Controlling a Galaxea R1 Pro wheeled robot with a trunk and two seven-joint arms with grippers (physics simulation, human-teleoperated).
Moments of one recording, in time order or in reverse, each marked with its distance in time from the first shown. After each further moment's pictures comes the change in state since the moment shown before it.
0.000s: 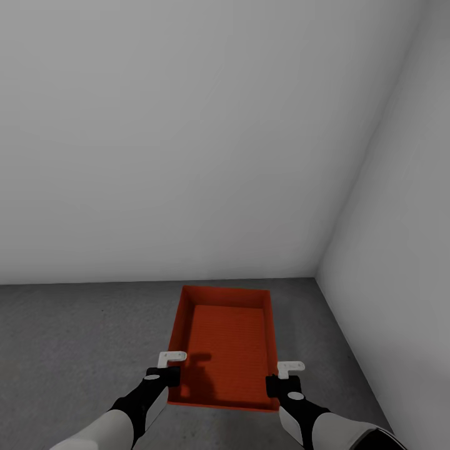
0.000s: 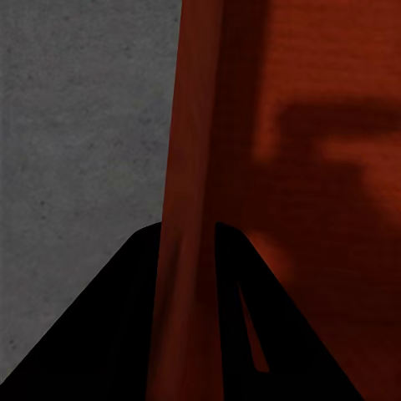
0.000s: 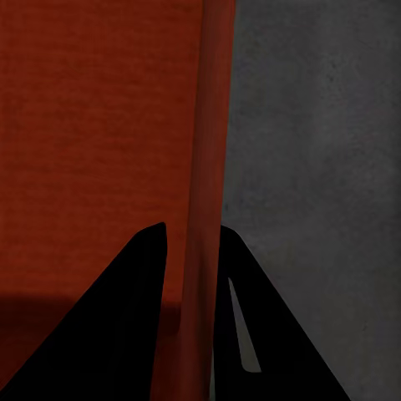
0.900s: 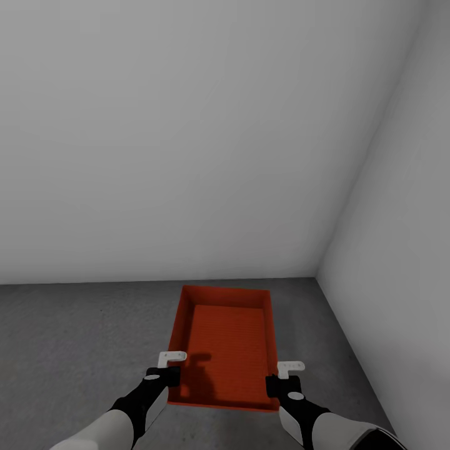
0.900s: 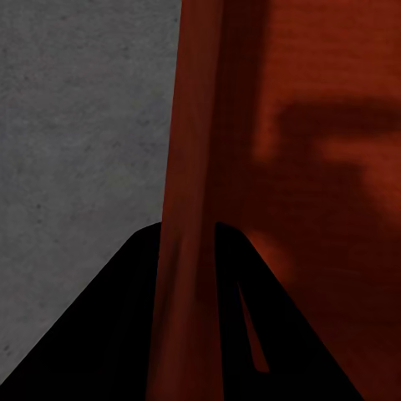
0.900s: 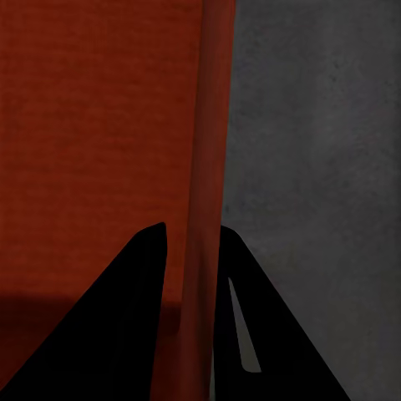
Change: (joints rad) left arm 0.000 0.000 0.000 0.000 0.000 0.000 0.000; right arm 0.000 0.000 -0.002 0.000 0.001 0.000 0.000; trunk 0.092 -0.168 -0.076
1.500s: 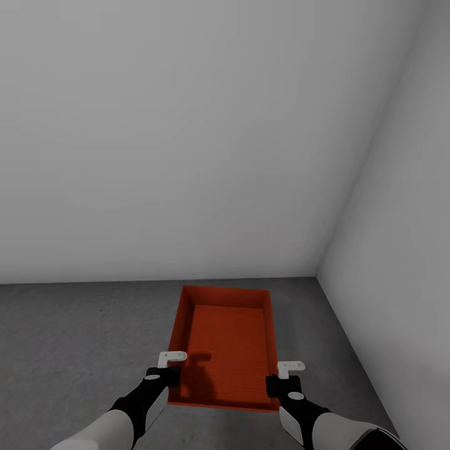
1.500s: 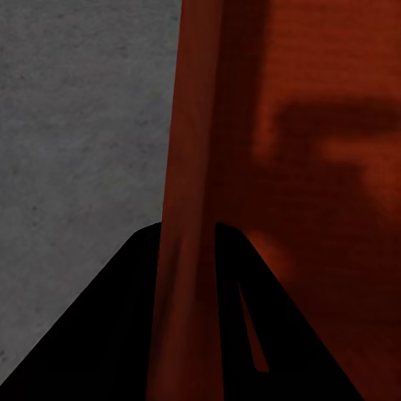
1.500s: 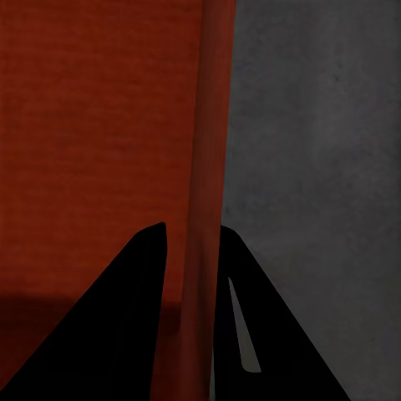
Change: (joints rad) left arm 0.000 -0.001 0.003 0.000 -0.003 0.000 0.000; right arm -0.001 -0.001 0.001 0.001 -0.001 0.000 0.001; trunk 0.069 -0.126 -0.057
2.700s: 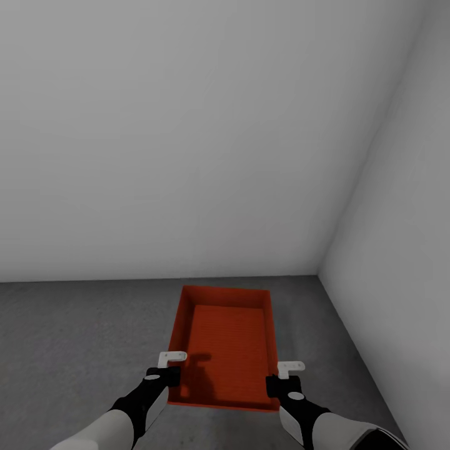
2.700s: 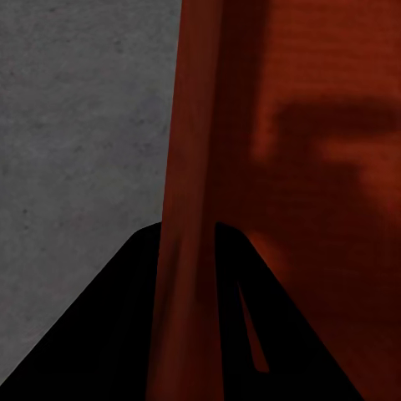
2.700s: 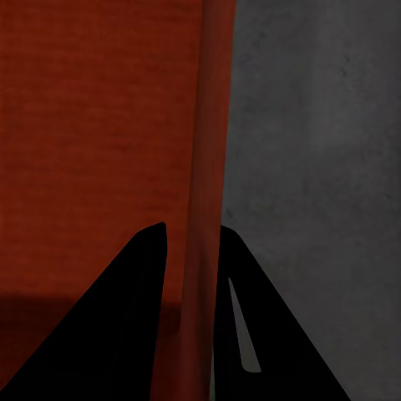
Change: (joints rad) left arm 0.000 0.000 -0.002 0.000 0.002 0.000 0.001; right arm 0.000 0.000 -0.001 0.000 0.001 0.000 0.000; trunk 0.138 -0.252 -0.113
